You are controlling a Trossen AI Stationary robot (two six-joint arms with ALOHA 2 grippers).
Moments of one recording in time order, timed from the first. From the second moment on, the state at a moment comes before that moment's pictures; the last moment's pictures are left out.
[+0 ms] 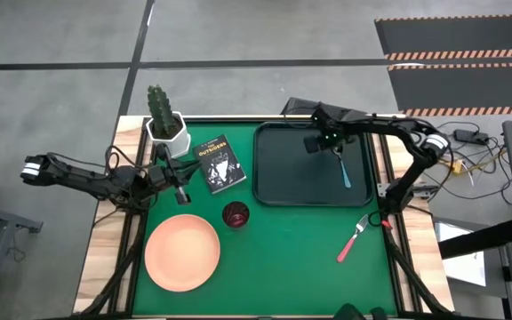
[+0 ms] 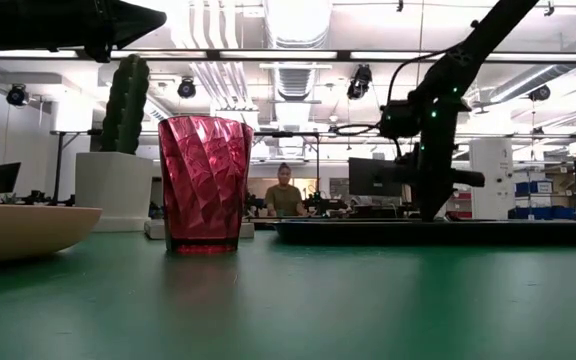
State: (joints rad) left arm -0.15 0.60 0.18 0.79 -0.50 0.35; right arm -0.77 1.68 0.99 -0.62 0.07 0.51
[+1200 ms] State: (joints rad) left arm -0.15 0.60 0.18 0.77 -0.50 0.35; right arm -0.48 1.53 1.01 -0.73 0.09 0.70
